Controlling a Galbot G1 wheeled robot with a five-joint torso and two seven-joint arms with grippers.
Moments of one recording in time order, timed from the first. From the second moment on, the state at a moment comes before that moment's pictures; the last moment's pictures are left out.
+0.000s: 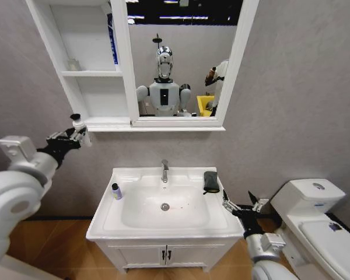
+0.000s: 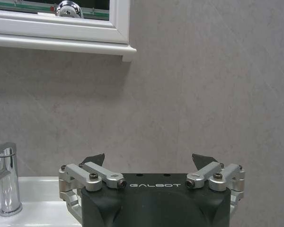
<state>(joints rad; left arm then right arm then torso) 0.76 -0.52 -0.72 -2.19 -1.23 0.65 -0.49 -1.60 1.55 0.72 2.30 0.08 -0.13 0.00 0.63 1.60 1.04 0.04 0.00</state>
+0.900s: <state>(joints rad) 0.28 -0.57 -0.36 -1.83 -1.21 0.61 -0.20 -1.63 1.55 0.73 2.27 0.07 -0.10 -0.01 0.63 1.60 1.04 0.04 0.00</state>
